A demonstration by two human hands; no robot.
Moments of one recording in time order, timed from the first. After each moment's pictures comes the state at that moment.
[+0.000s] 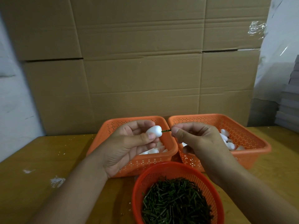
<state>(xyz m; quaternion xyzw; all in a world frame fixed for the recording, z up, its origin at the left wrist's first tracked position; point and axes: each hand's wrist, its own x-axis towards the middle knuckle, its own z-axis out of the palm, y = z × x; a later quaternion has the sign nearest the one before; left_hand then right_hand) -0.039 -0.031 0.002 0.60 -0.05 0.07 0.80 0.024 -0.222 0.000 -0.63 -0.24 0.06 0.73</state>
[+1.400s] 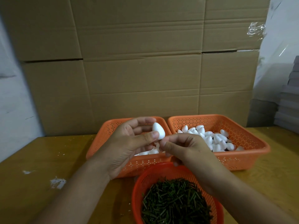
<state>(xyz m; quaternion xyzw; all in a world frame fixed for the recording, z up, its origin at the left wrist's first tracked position) -0.039 -0.038 0.003 0.65 -0.05 0.12 0.75 0.017 -0.212 -0.015 -0.66 -0.29 0.12 0.68</state>
